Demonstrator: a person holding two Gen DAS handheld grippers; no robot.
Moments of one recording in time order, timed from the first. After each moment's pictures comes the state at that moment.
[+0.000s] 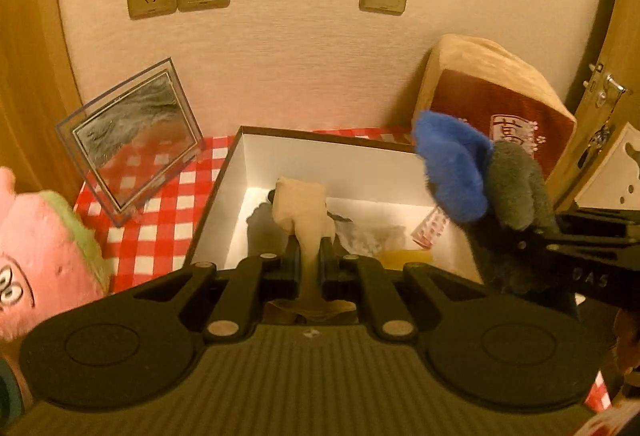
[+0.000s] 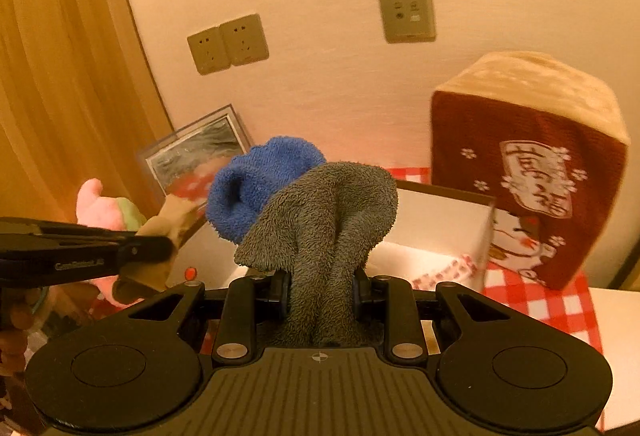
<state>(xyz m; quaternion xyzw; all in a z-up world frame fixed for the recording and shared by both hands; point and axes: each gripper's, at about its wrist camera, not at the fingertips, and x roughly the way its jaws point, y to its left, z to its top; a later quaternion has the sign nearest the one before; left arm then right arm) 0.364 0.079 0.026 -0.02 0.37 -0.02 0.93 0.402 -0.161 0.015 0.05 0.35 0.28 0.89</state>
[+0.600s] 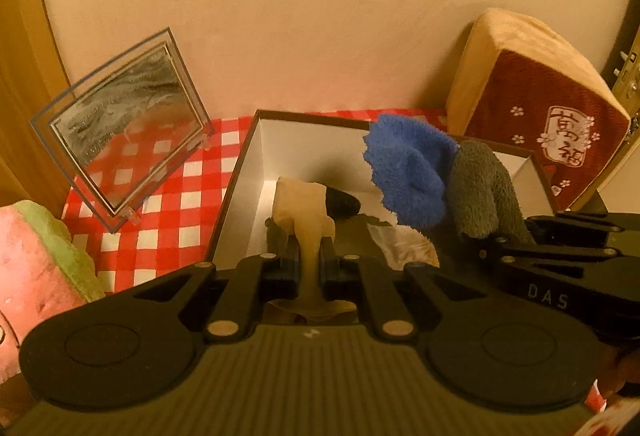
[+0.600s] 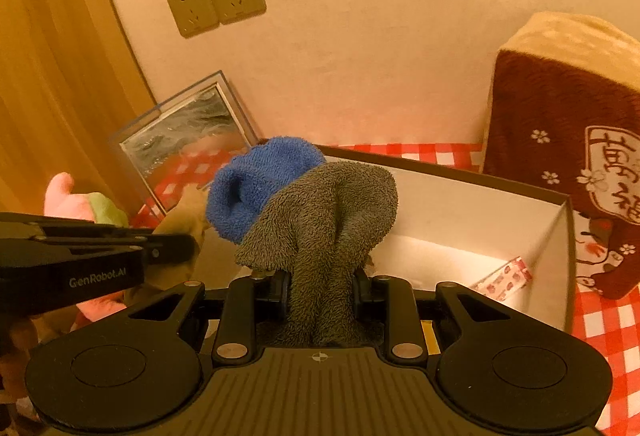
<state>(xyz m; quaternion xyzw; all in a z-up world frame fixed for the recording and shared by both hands) 0.432 0.104 -0.011 -0.02 0.42 -0.01 0.91 0.464 -0.097 -0.026 0.05 0.40 0.27 0.87</state>
